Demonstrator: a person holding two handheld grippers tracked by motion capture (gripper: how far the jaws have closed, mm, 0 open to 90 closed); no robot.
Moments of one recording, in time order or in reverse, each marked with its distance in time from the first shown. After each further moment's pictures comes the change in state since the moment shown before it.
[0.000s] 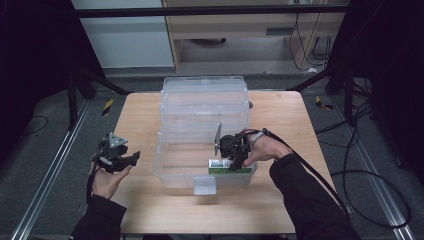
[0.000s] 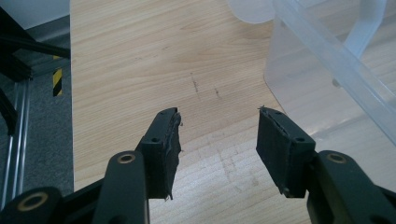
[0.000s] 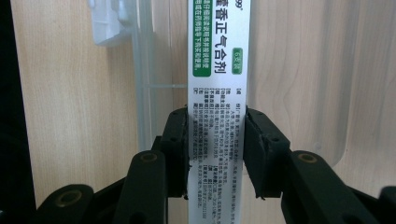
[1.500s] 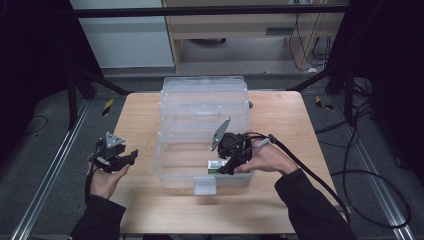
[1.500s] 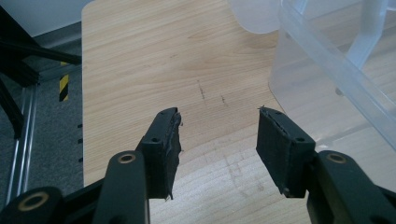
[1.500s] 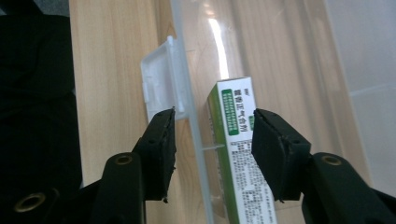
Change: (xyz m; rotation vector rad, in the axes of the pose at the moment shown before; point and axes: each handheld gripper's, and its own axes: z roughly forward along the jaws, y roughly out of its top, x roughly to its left) left arm 0.003 0.000 -0.006 -0.033 0.016 -0.006; right arm 0.035 0.006 -0.041 -0.273 -0.052 0.146
